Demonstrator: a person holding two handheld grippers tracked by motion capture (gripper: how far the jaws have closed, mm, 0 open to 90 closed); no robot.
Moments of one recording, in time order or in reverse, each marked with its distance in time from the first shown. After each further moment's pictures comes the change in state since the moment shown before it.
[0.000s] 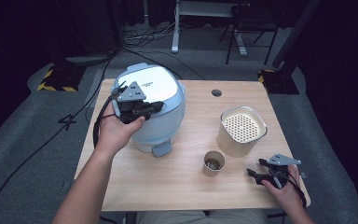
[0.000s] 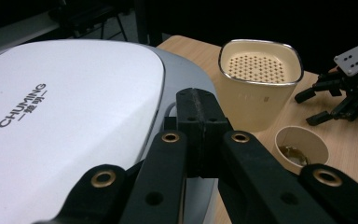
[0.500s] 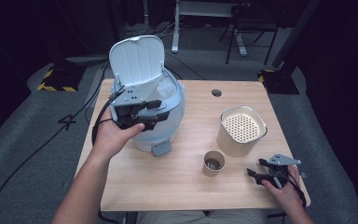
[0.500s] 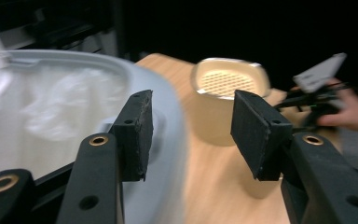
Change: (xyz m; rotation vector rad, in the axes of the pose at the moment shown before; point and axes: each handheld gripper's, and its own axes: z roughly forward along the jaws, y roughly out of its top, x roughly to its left) left arm -0.007 -0.013 -0.007 -0.124 -0.142 -0.031; right arm 0.000 0.000 0.000 0.000 0.001 0.000
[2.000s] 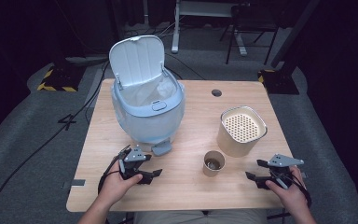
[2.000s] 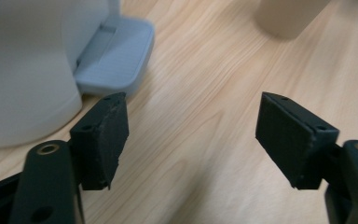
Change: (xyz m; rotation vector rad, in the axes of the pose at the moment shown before) left arm -0.022 -0.188 0.043 0.323 0.055 -0.129; right arm 0.018 0.018 -0.022 -0.005 0.105 -0.053
